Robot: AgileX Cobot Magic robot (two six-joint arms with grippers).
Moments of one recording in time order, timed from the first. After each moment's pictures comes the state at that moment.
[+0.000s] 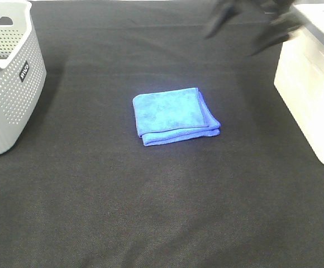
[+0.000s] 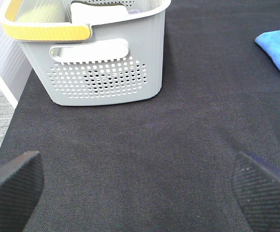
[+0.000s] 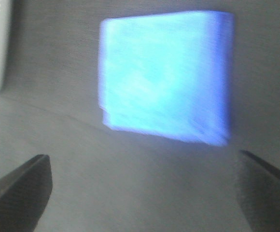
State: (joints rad) left arm 0.04 -0.01 -0.51 0.00 1.05 0.07; right arm 0.20 2.07 -1.90 0.56 1.17 -0.12
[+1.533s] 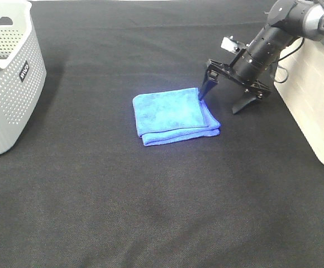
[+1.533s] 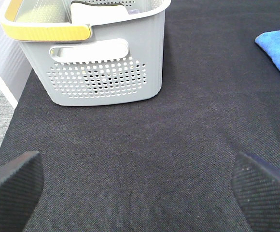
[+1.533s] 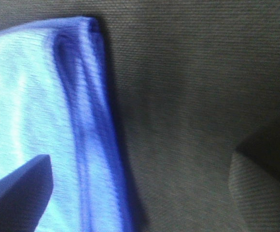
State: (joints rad) left arm 0.04 -0.01 -0.51 0.00 1.05 0.07; right arm 0.14 2.58 -2.20 0.53 1.17 -0.05
